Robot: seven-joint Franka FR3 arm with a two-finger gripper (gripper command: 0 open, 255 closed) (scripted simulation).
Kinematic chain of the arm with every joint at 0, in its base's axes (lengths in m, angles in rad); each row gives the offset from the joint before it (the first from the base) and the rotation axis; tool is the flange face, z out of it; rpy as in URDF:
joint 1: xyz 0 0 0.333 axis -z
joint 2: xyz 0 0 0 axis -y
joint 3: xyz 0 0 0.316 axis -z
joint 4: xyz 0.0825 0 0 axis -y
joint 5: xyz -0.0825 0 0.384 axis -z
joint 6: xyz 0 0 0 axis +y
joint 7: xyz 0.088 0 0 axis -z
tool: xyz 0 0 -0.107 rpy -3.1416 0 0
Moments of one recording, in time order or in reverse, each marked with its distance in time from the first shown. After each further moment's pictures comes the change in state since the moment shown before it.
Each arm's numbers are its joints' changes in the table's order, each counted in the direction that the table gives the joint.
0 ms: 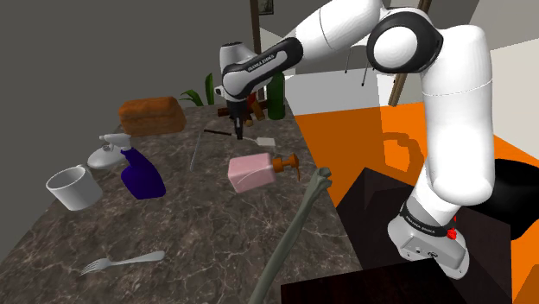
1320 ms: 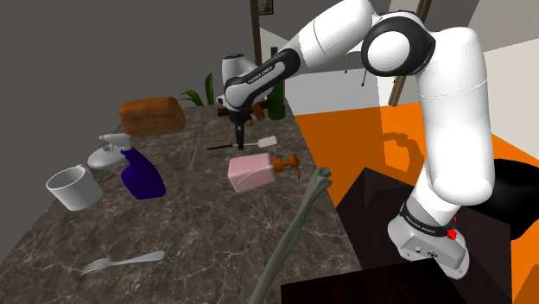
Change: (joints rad) arm -0.001 -0.036 0.000 -0.042 0.001 -0.078 -0.001
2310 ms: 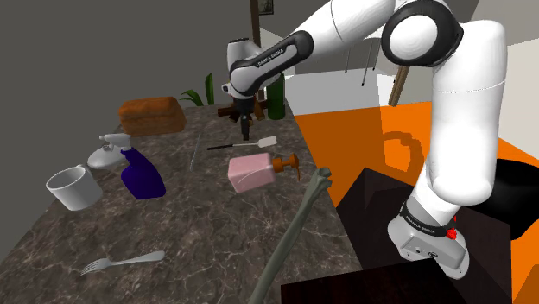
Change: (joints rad) arm 0.009 0.126 0.009 -0.063 -0.006 0.073 0.026
